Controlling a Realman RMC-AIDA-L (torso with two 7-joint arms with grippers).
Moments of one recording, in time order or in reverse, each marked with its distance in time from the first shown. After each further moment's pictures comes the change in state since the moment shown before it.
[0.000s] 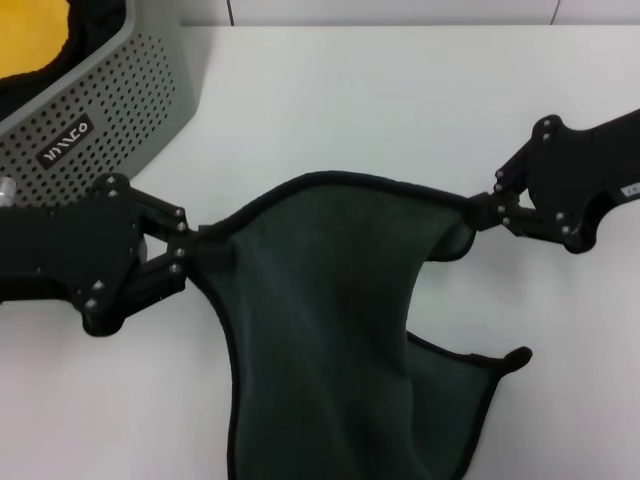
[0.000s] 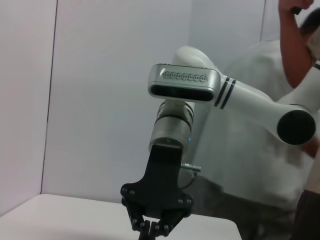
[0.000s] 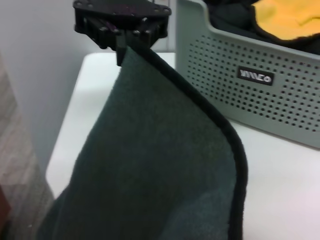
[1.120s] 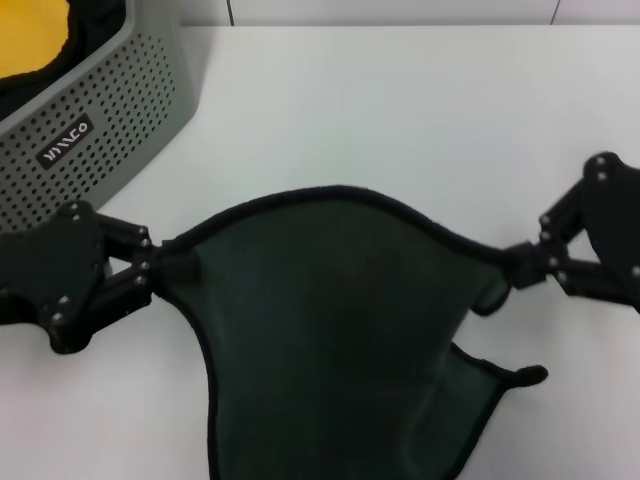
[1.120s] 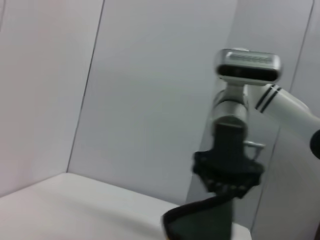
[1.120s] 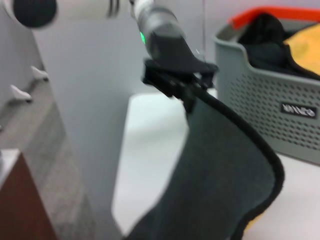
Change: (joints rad) left arm 0.065 -0.010 -0.062 0.010 0.028 0.008 -0.091; right arm -0.101 0.003 0.084 -0.141 0.179 -0.217 0.105
